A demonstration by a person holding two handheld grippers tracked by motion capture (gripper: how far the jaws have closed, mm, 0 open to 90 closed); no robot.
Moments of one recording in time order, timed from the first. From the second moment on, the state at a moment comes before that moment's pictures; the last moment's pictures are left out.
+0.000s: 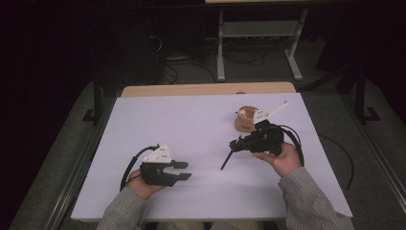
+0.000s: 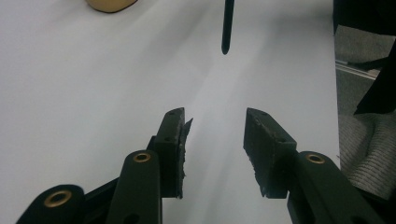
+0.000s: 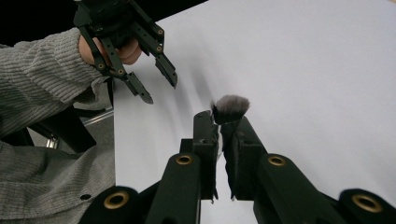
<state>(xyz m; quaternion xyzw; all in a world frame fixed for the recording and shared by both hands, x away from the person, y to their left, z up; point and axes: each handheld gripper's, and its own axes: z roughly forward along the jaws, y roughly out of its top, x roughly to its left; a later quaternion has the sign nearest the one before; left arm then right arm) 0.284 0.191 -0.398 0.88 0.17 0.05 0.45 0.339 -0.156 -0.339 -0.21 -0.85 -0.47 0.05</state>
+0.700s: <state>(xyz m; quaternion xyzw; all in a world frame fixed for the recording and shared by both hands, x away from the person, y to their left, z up) 0.285 0.198 -0.402 0.88 0.18 0.05 0.44 0.348 -0.166 -0.333 -0.22 -0.86 -0.45 0.05</state>
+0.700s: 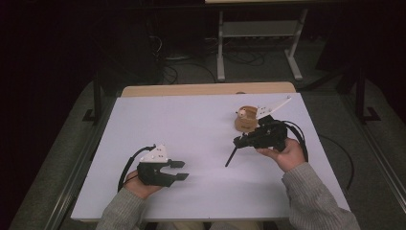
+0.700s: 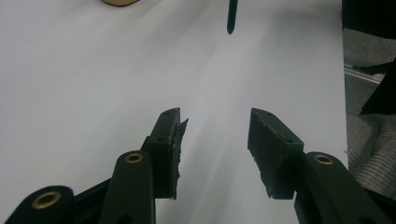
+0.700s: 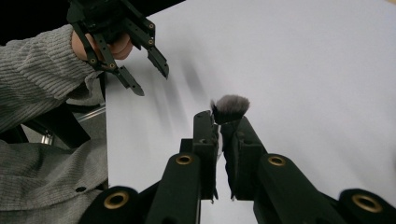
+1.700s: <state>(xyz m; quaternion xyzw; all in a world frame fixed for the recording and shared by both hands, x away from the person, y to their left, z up) 0.289 0.216 -0.402 0.87 0.21 0.07 0.45 0.369 -0.177 -0.298 -0.23 -0.86 -0.44 0.03</state>
